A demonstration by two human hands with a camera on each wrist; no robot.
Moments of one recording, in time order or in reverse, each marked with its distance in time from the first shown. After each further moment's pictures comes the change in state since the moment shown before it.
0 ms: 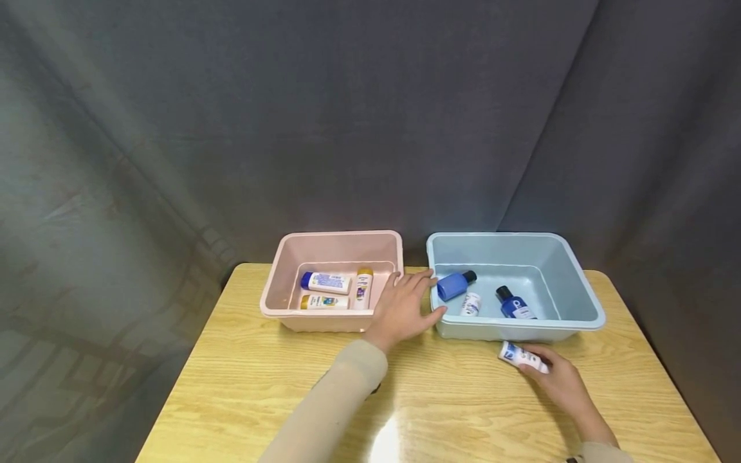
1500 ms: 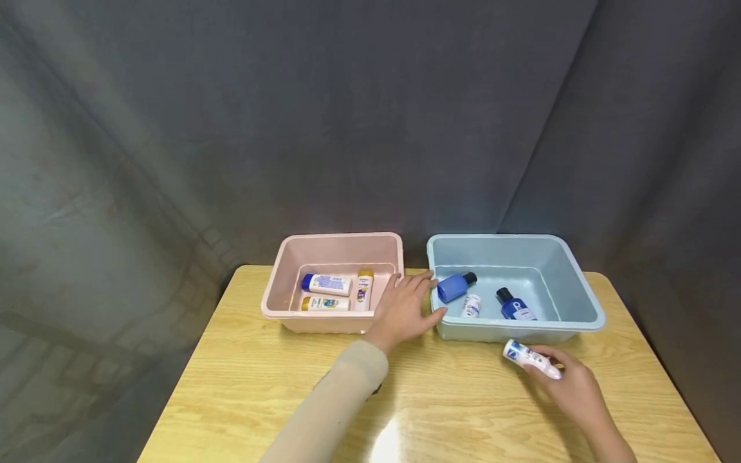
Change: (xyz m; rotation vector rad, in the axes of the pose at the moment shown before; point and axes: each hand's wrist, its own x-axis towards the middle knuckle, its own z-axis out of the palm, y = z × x) left_hand 0.001 0.000 0.000 0.005 -0.015 -0.007; right_hand -0.025 -0.024 -0.018 -0.010 0.235 -0.094
